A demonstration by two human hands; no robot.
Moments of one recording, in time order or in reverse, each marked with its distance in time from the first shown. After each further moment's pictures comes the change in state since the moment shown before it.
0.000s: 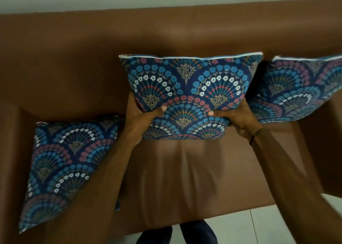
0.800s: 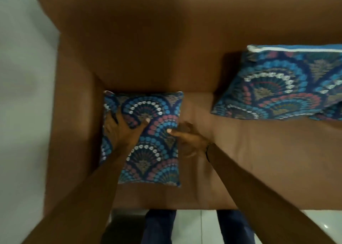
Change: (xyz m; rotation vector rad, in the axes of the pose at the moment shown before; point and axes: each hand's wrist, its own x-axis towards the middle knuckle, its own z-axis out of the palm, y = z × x) left_hand -0.020 -0.163 -0.270 0.783 0.313 -0.280; right_hand -0.083 0.078 0.335 -0.251 -0.589 0.570
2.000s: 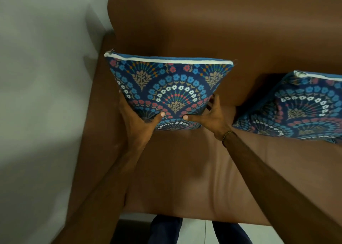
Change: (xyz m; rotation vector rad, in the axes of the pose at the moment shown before) left_hand 0.025 -0.007 -0.061 -0.533 0.198 0.253; right_hand 0.025 -0.074 0.026 -0.066 0.347 -0.714
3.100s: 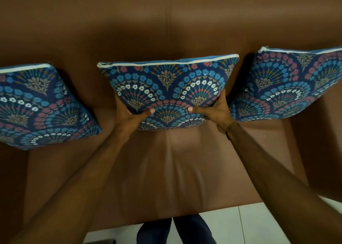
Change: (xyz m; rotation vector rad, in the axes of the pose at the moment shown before) left_hand -0.126 0.184 0.306 -0.243 -0.379 -0.035; right_hand -0.052 0.098 -0.411 0.104 0.334 0.057
